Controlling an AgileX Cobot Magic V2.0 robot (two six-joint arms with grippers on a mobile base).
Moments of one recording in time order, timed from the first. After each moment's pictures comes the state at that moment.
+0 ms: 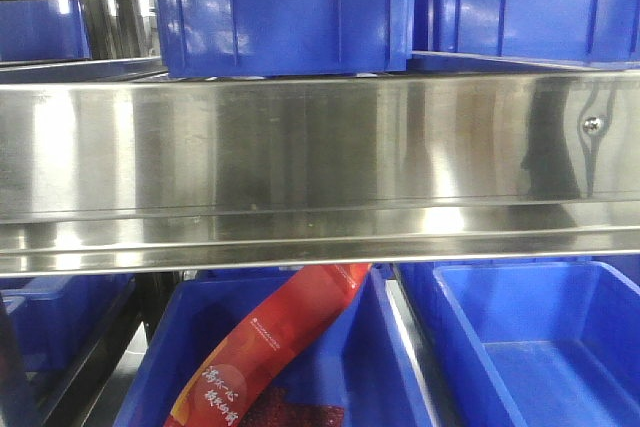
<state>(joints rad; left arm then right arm) -0.46 1.35 -1.86 0.19 1.25 -0.42 0.31 1.18 -1.68 0.19 1.18 -0.03</state>
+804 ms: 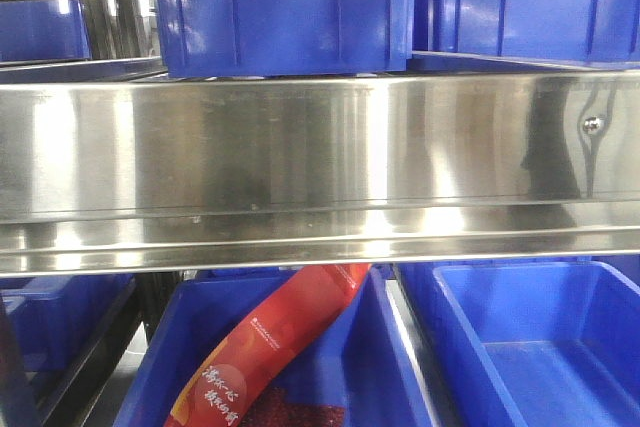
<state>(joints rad) -0.46 1.35 -1.86 0.19 1.25 -0.42 0.31 1.18 -1.68 0.19 1.18 -0.03</state>
